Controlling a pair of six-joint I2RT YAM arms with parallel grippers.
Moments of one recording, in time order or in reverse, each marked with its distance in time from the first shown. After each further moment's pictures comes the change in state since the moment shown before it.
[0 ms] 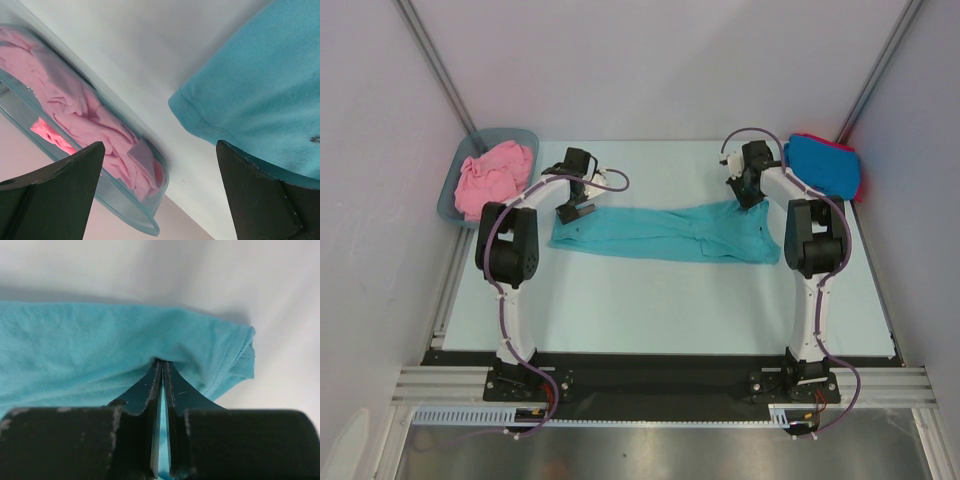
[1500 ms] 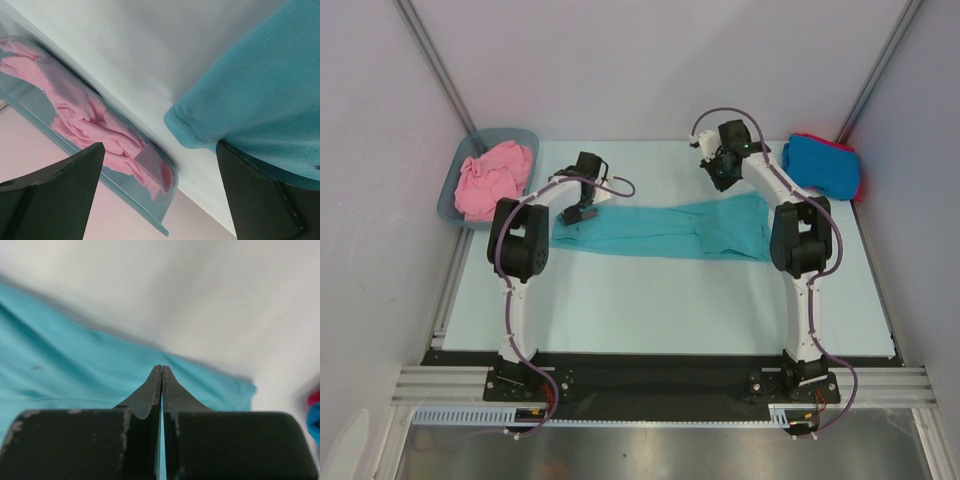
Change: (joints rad) left arm -0.038 0.096 0.058 -0.008 -0.124 0.051; right arm 0.099 0.048 0.277 -0.124 -0.098 -0.079
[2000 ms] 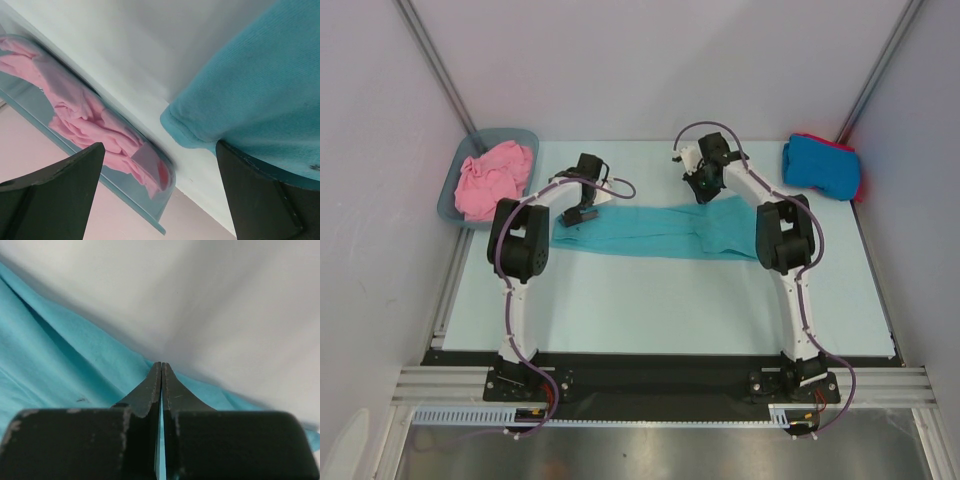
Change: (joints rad) left arm -0.007 -0.006 -0.020 0.008 -0.008 -0.007; right arm 0.091 0.109 0.041 -0.003 -0.063 0.044
